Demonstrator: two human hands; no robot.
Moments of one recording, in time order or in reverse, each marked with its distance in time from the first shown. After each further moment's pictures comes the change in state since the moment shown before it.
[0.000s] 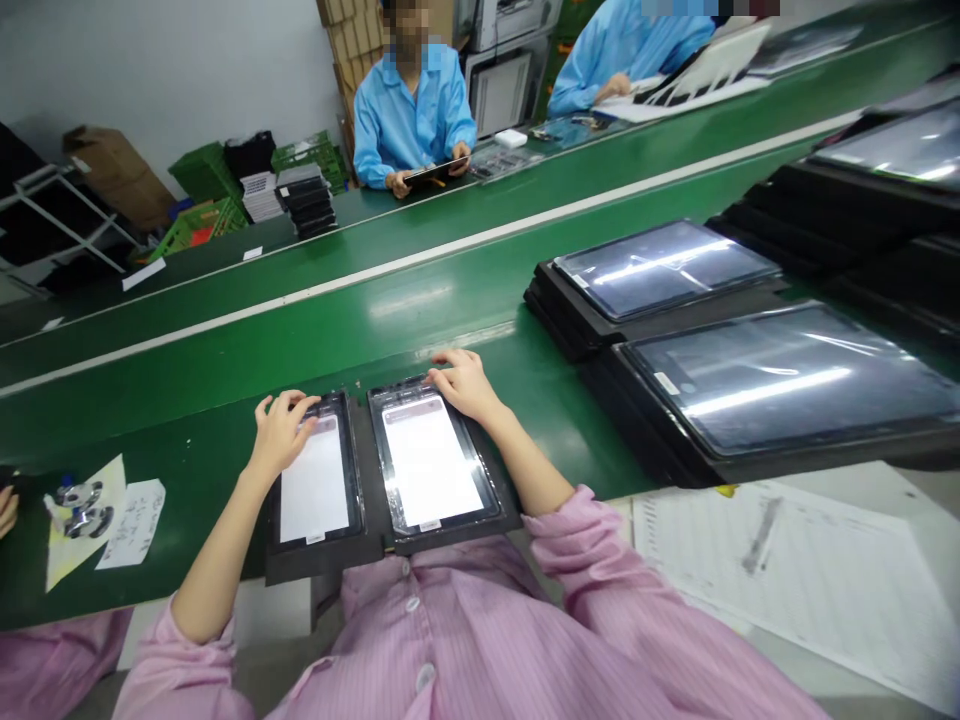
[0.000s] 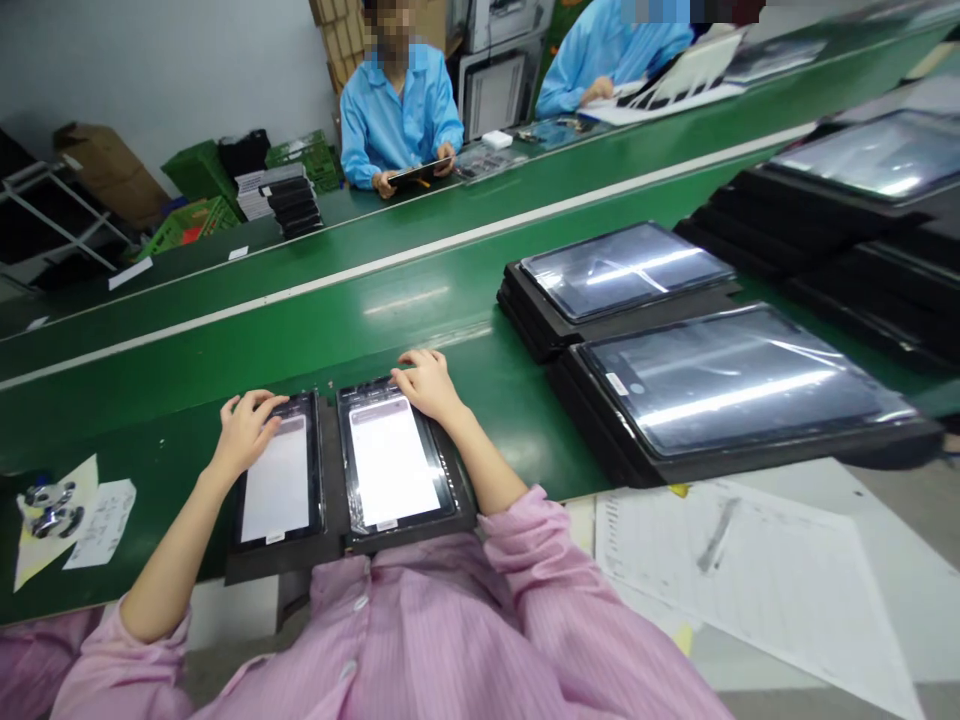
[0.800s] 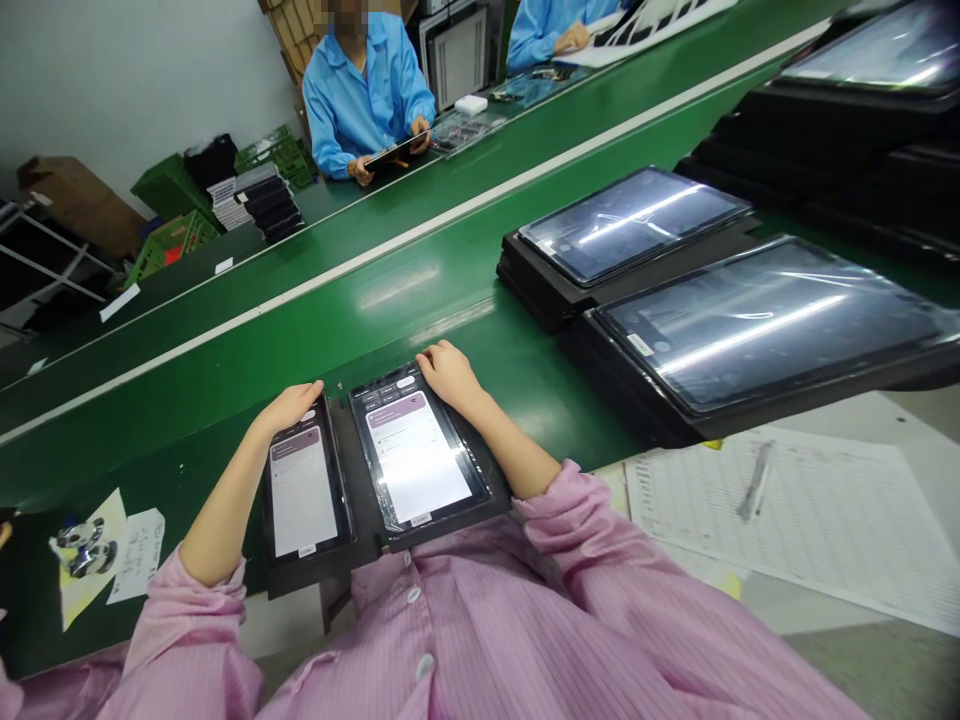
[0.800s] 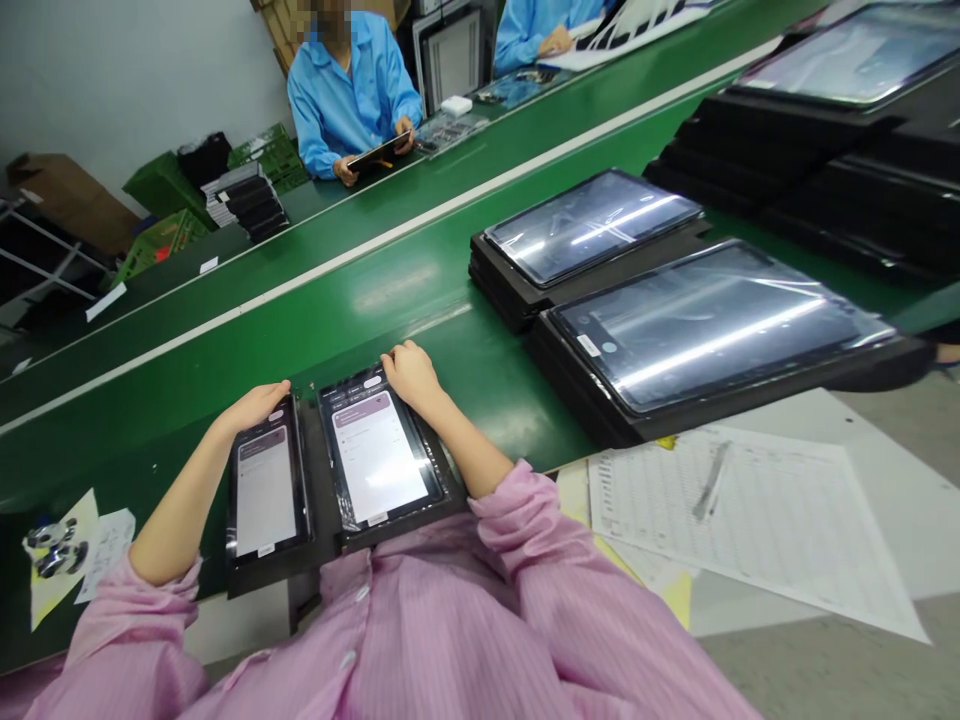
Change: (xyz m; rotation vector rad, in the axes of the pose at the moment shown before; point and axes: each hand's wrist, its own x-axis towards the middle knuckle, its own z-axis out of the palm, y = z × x) left_hand 0.092 0.001 0.007 -0.333 -0.432 -0.203; right_hand 0.004 -0.011 -0.005 -0.039 -0.084 0.439
